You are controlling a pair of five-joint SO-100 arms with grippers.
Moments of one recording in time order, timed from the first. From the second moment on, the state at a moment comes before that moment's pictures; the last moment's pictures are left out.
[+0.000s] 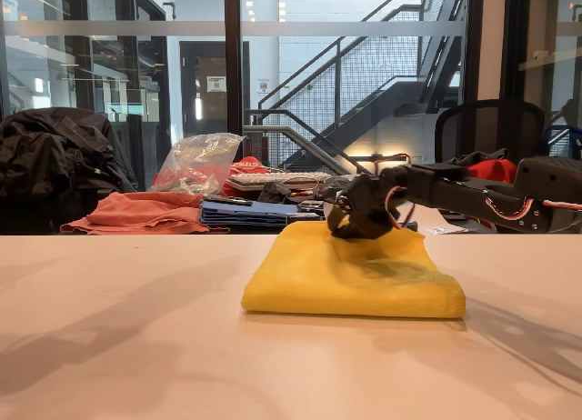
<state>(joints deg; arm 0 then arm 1) -34.8 20.8 6.2 32.9 -34.5 21.3 115.6 37.3 96.1 13.8</state>
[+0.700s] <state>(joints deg) -39.5 30.0 7.4 44.1 -33.8 26.0 118.9 40.9 96.1 14.1</state>
